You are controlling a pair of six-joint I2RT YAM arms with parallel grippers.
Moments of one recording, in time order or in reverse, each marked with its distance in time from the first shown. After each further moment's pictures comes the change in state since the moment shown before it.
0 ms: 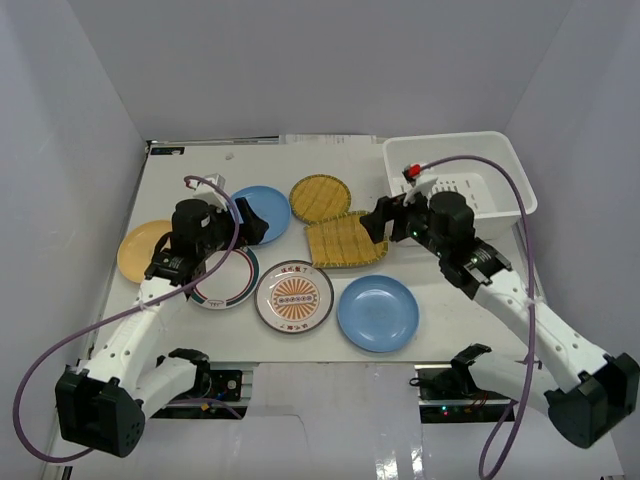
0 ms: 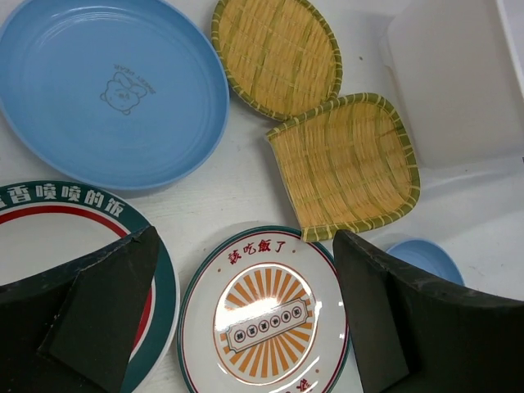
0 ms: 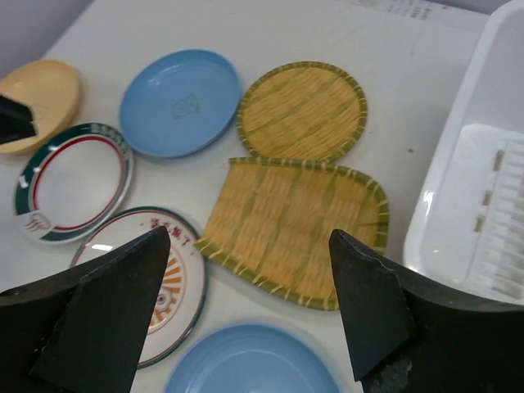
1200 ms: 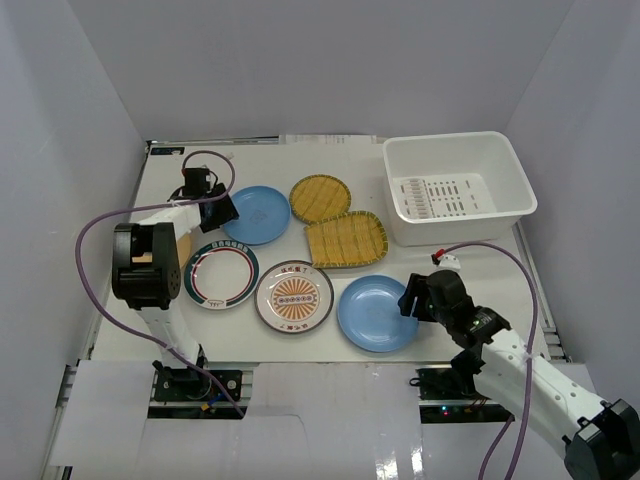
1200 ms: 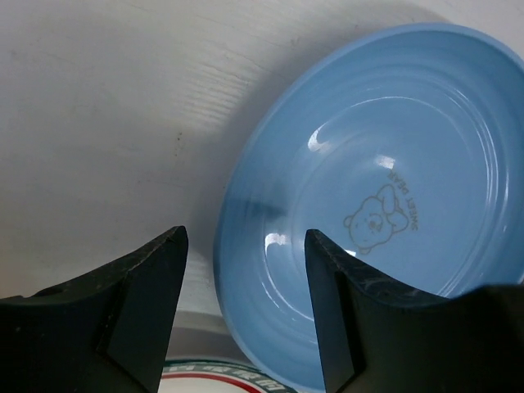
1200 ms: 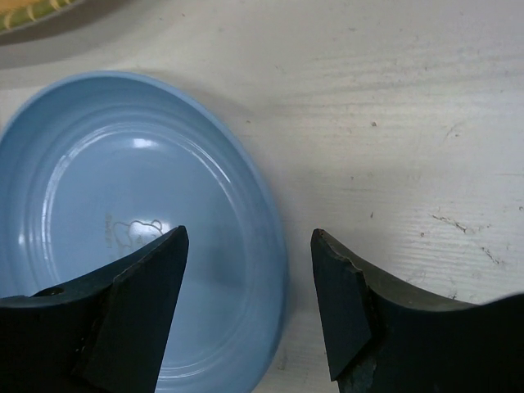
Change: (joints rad) left arm 0.255 0.851 0.385 0.014 -0.130 -0.003; right arm 0.020 -0.470 -0.696 -0.235 0.220 0.407
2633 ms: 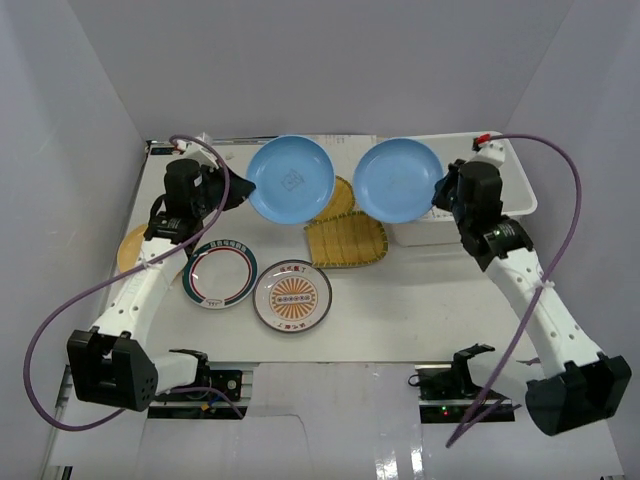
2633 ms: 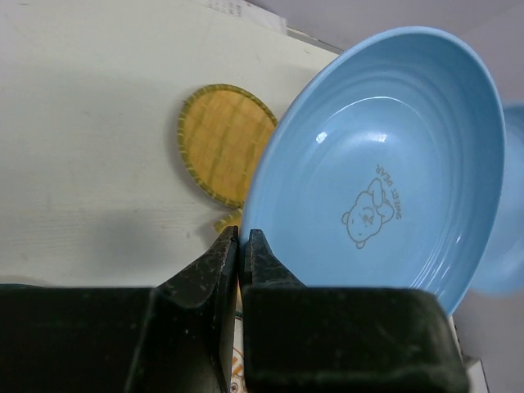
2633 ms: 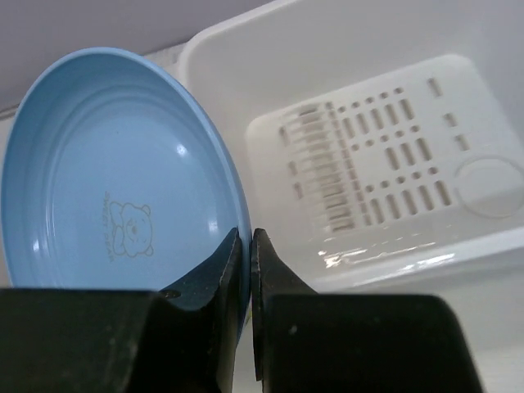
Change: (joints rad) left arm -0.140 -0.596 -0.110 0.073 0.227 -0.135; right arm -0.211 0.413 0.762 0.053 0.129 -0.166
